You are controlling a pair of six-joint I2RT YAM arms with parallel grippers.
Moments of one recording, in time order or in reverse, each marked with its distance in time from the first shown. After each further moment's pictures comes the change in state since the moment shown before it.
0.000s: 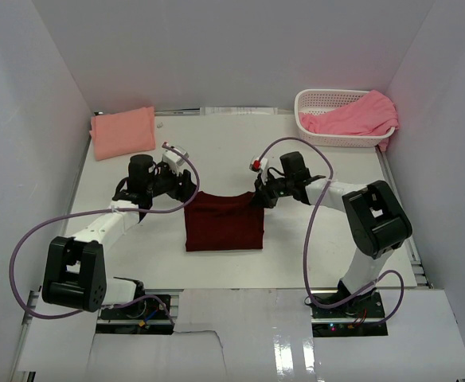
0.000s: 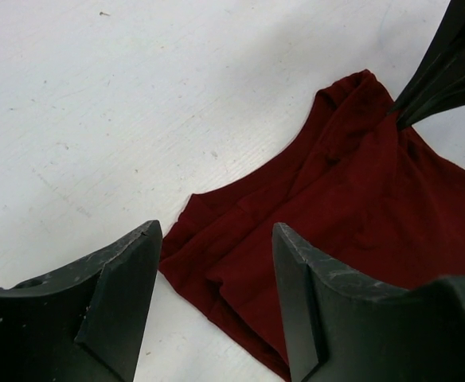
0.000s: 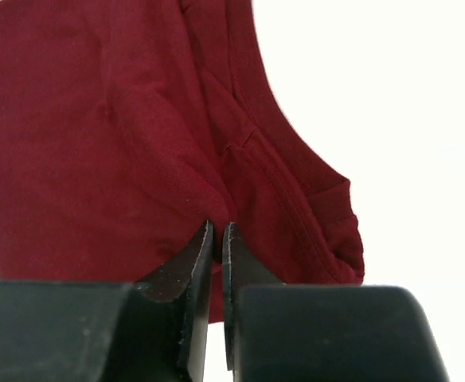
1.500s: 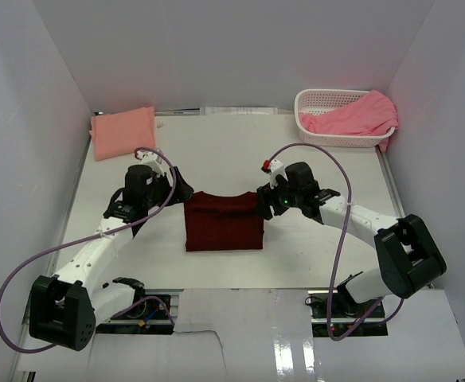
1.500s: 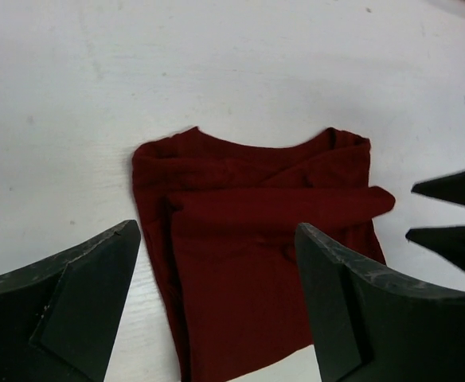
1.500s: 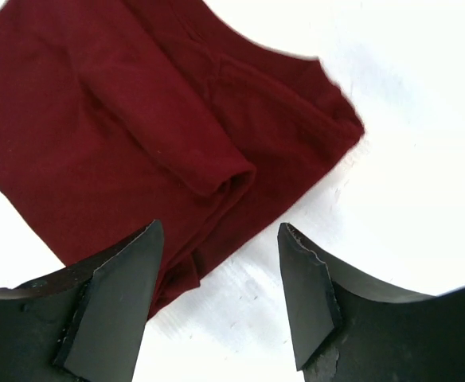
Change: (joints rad) left arm -0.069 -0.239 -0.033 -0.288 -0.433 -0.654; right arm 0.096 -0.325 -0.157 -0.118 0.419 0.382
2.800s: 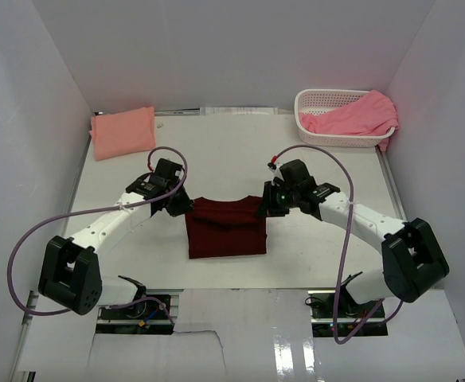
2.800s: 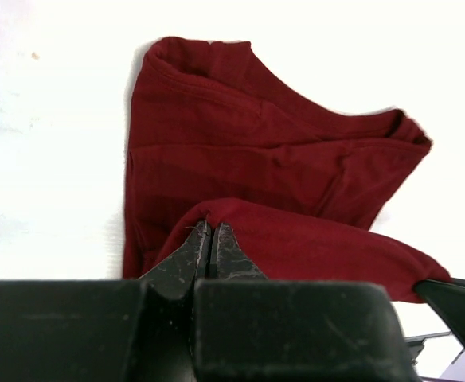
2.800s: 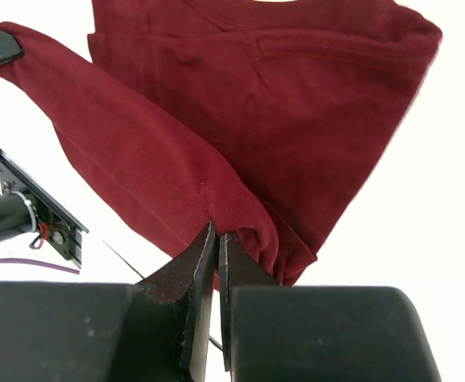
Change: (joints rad) left arm -0.164 0.234 0.208 -0.404 -0.150 -0.381; right arm 0.043 -0.034 0.090 -0.230 -0.010 0.482
